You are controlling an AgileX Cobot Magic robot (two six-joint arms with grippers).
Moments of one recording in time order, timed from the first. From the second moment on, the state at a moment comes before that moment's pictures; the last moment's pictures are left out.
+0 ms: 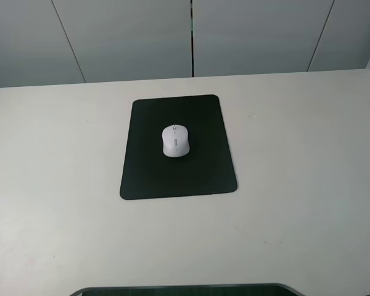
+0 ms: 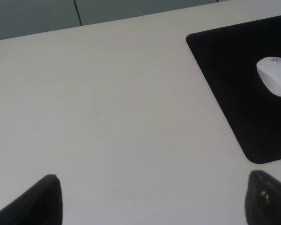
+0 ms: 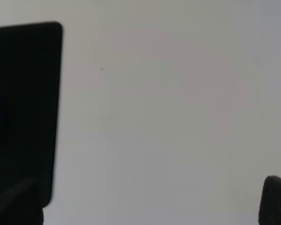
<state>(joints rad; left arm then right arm) -0.04 0.00 -0.52 -0.08 1.09 0.11 0.22 0.83 -0.89 -0.08 1.00 0.25</state>
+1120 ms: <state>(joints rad) -0.04 0.00 -0.52 -0.08 1.09 0.11 0.22 0.00 -0.51 0.01 1.10 0.00</state>
